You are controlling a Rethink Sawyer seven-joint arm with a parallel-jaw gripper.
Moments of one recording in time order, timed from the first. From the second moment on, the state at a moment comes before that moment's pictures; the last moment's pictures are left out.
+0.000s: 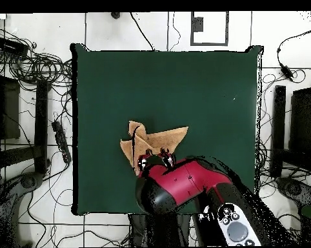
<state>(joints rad) -0.47 -0.92 0.45 2.06 -0.78 0.25 2.25</state>
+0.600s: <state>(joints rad) -0.49 -0.86 0.51 1.96 -0.82 0.25 2.25</state>
